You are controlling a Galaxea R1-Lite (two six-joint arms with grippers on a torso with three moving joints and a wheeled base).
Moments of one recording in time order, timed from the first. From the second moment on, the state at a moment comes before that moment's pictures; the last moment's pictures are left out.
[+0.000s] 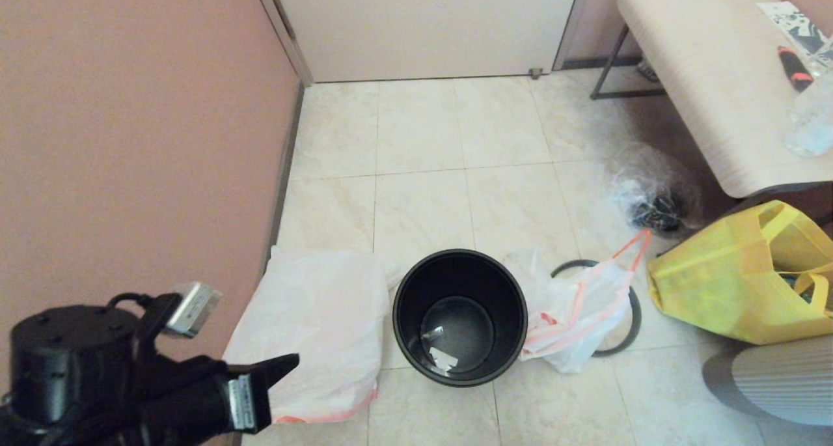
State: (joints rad) left arm -0.54 1.22 -0.28 -0.46 0.09 -0.38; right arm 0.27 1.14 -1.60 1.23 -0.05 0.53
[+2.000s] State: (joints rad) left arm -0.20 0.30 -0.44 0.56 0.04 -0.35; right arm -0.01 0.00 -0.06 0.09 0.00 0.01
